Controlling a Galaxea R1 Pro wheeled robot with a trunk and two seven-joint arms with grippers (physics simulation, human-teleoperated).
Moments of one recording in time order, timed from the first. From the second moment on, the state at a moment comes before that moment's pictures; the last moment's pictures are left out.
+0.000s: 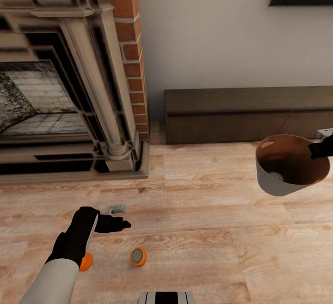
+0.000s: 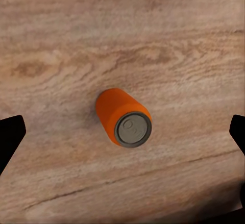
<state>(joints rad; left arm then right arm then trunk) -0.61 -0.03 0.22 -0.94 -0.35 0.95 -0.53 -1.46 -0.60 0.03 -0.50 0.84 1.05 0.97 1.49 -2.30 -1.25</state>
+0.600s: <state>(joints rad) -0.61 -0.03 0.22 -0.94 -0.34 0.96 -0.53 -1.45 -0.60 0.12 -0.50 0.84 1.05 0.97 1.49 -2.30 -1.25</state>
